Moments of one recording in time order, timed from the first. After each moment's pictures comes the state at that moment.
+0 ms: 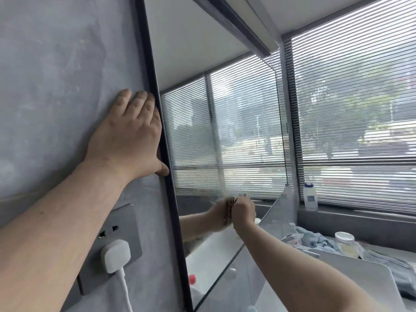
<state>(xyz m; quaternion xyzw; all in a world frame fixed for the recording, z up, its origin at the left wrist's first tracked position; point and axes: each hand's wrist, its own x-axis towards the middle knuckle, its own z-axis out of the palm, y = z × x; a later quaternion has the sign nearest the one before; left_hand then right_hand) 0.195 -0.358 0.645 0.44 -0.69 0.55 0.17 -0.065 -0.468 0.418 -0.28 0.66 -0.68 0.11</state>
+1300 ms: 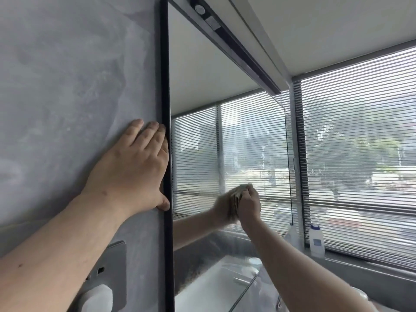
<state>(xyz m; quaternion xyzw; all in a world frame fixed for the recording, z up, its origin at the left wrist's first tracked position) 0.195 -0.360 0.647 0.44 -0.70 0.54 0.17 -0.122 -0.521 0.520 -0.33 0.50 -0.80 0.06</state>
